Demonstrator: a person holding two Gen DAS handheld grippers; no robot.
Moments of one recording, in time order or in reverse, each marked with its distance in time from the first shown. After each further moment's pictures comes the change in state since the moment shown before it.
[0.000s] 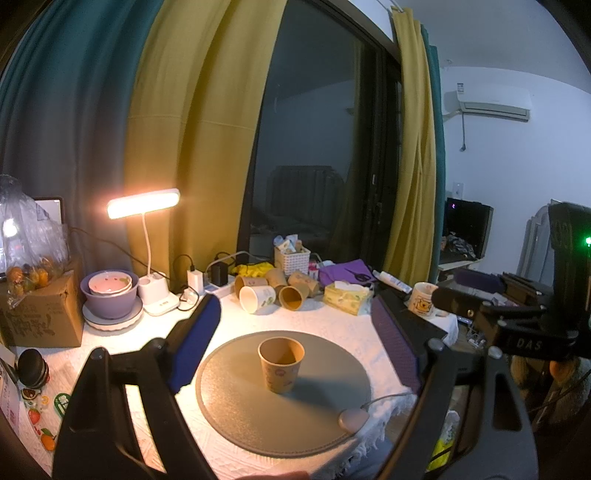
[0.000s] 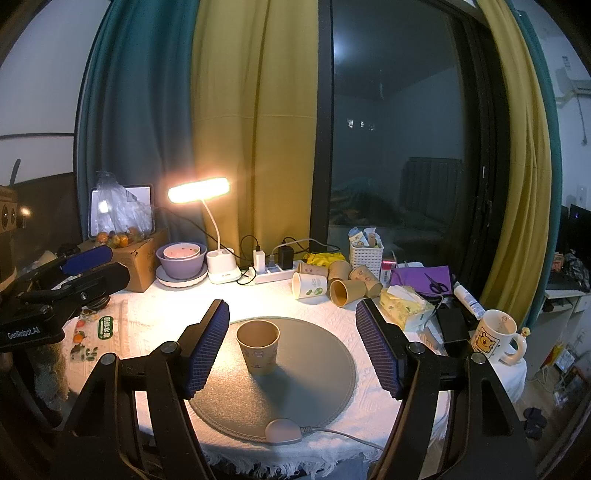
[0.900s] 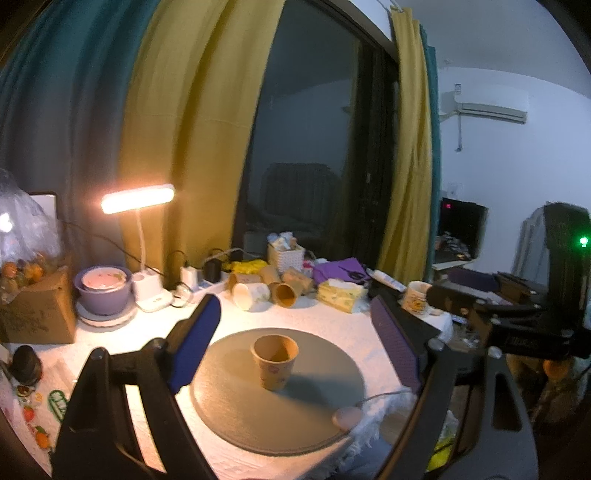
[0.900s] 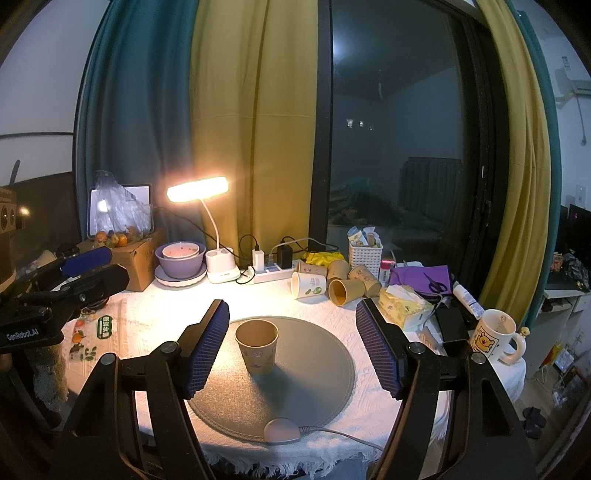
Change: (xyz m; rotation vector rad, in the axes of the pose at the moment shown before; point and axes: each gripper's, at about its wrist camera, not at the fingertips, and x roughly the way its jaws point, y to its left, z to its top) left arm -0.002 -0.006 -0.006 -0.012 0.015 -0.043; right arm 0.000 0.000 0.000 -0.001 0.001 -0.001
